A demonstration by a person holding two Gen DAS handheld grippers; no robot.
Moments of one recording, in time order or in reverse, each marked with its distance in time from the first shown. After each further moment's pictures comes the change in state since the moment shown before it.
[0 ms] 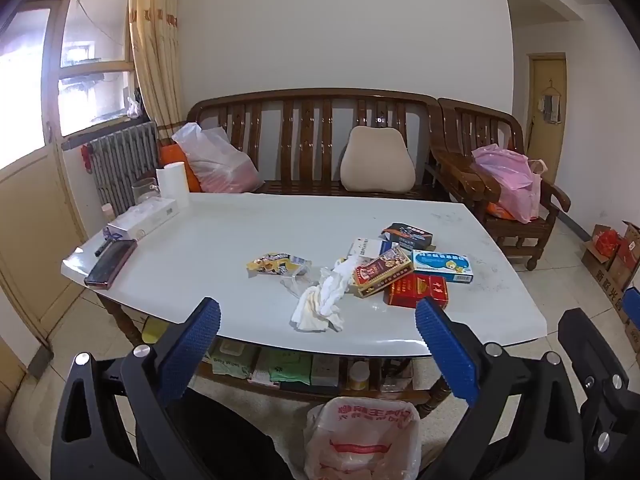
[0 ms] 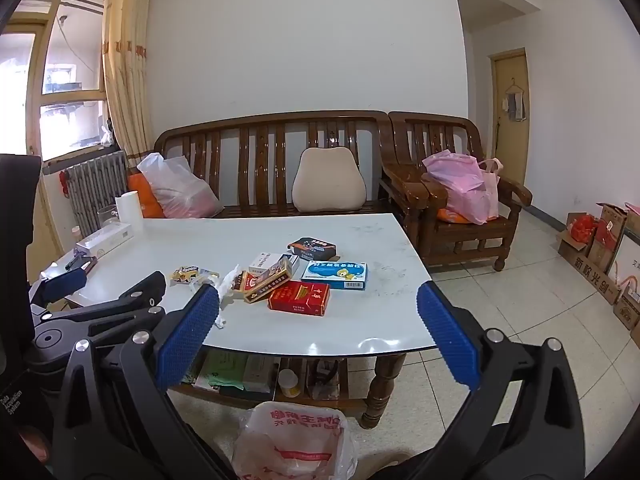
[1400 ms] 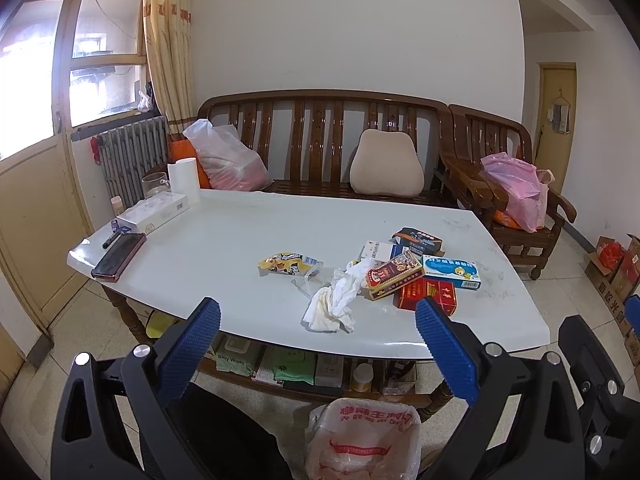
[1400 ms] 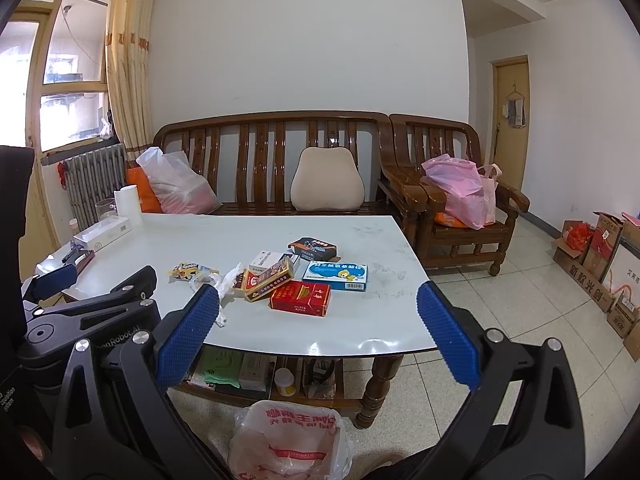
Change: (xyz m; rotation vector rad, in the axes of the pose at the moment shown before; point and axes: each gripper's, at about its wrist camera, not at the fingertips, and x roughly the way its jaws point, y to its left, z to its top) left arm -0.004 0.012 -0.003 -0.034 -0.016 0.017; right arm 0.001 0.011 0.001 -0.017 0.001 -0.005
